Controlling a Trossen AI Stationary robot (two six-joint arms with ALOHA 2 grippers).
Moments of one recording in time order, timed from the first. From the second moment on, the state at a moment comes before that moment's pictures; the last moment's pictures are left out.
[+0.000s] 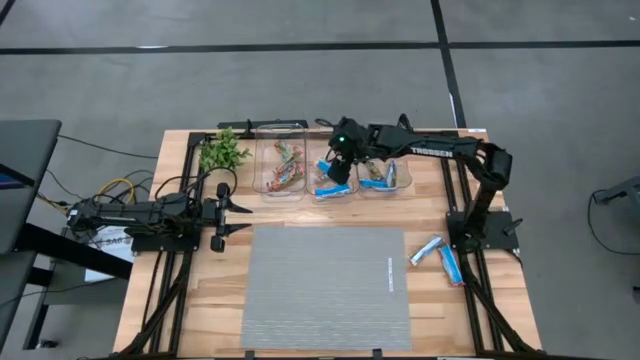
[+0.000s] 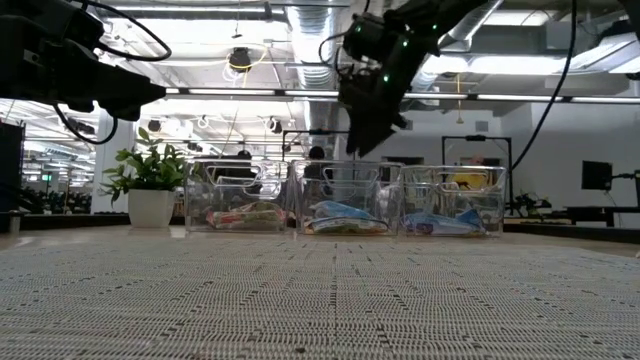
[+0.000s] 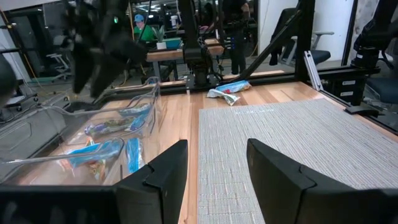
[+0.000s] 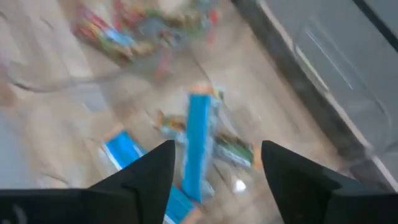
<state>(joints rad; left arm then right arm) -0.04 0.07 0.01 0.03 -0.02 0.10 -0.37 1.79 1.44 -0.63 0.11 0.03</state>
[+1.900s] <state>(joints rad) -0.04 0.07 0.01 0.03 -0.02 0.10 0.59 1.57 1.43 -1.26 -0.13 0.28</state>
